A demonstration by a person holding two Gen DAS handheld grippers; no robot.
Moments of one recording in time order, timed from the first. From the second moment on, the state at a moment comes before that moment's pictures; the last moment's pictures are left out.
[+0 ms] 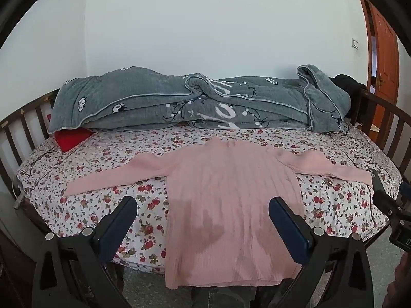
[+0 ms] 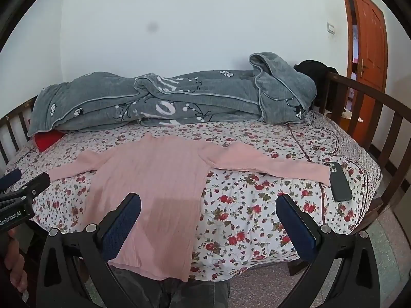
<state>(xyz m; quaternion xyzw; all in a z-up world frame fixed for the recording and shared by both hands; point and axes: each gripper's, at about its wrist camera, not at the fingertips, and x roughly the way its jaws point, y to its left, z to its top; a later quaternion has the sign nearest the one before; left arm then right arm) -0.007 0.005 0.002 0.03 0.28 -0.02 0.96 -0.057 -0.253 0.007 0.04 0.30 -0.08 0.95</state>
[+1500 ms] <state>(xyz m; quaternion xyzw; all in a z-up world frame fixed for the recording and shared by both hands) -0.013 0.005 0.010 0.02 0.28 -0.03 0.96 -0.071 -0.238 0.019 0.04 0.28 -0.07 0.96</state>
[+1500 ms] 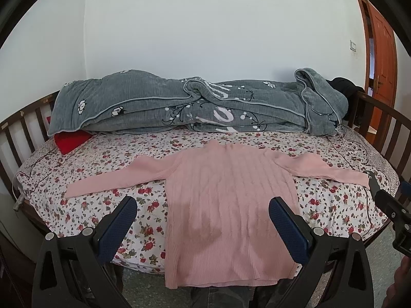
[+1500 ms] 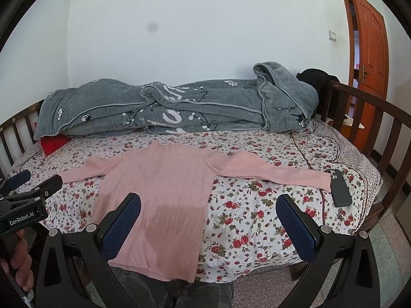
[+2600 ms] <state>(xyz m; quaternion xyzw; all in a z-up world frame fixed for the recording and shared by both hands) -0.011 0.008 0.016 0.02 0.27 -0.03 0.96 -0.075 -0.236 0.022 0.05 0.27 -0.06 0.96</state>
